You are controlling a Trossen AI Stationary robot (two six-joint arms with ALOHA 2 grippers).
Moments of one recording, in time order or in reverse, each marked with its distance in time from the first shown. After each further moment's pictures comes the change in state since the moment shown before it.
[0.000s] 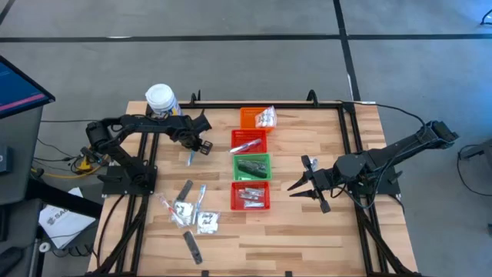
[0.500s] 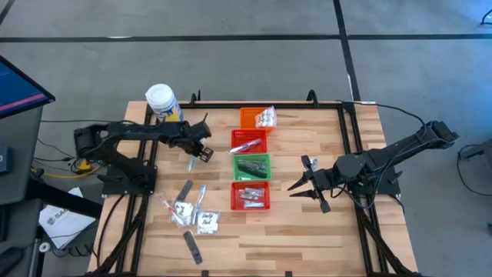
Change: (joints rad) left arm -0.143 -0.157 -0.006 -0.035 -0.023 -0.006; right arm 0.000 0.000 0.000 0.000 0.000 0.001
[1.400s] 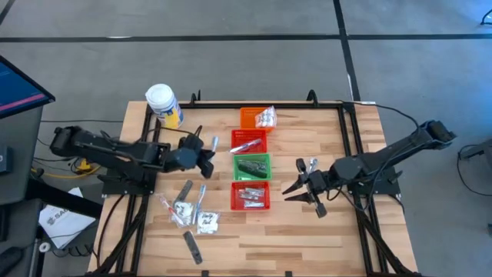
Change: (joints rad) left arm -0.540 -0.346 0.003 0.240 -0.451 -0.134; right arm 0.014 0.093 0.000 0.194 -0.002 0.079
